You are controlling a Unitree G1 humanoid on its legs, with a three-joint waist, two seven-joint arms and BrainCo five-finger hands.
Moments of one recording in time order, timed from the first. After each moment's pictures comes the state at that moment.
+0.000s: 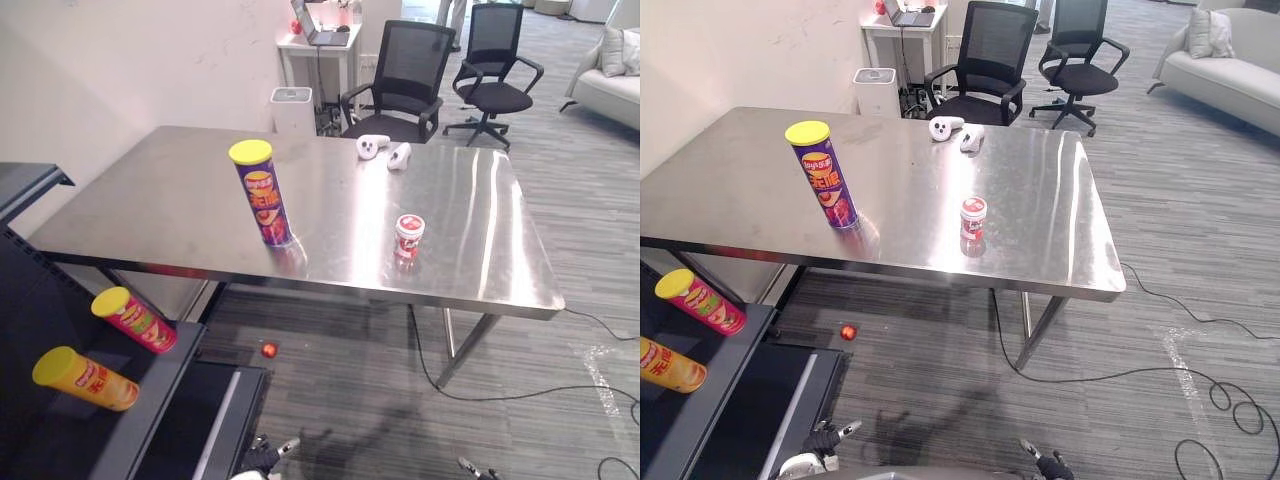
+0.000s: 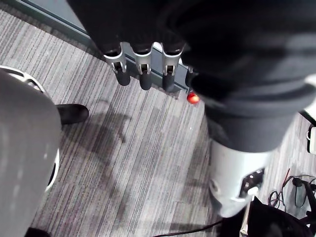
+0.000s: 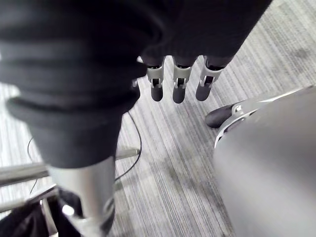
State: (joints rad) left arm 0.04 0.08 0.20 1.19 -0.06 -0.15 0.04; right arm 0.07 -0.02 -0.56 1.24 0.14 -0.13 -0.03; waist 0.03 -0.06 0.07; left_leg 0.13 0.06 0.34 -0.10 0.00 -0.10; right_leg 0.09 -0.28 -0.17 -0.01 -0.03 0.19
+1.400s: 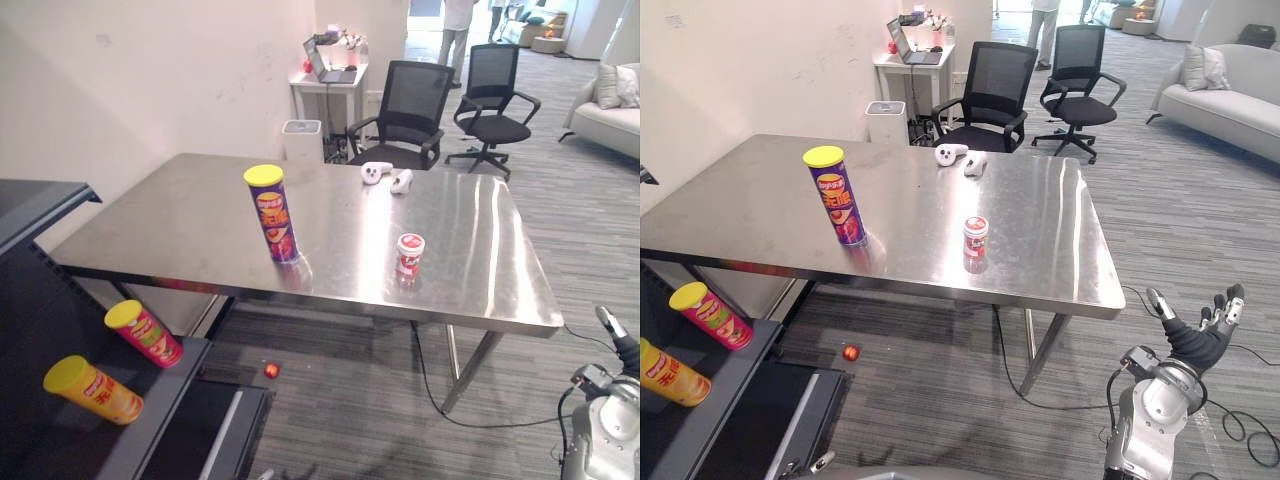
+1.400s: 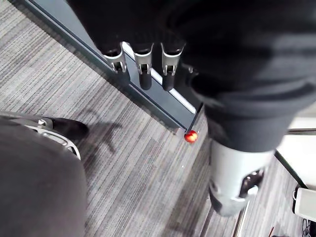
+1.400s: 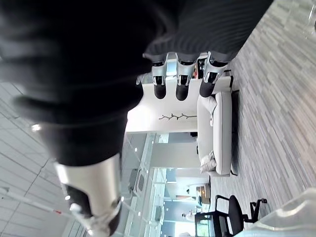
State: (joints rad) left arm 0.21 0.05 0.32 1.08 -0.11 -0.16 0.07; right arm 0.10 -0.06 -0.57 -0.03 0.09 -0.21 -0.31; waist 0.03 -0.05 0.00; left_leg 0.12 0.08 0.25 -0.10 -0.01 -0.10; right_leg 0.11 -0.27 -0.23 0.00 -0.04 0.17
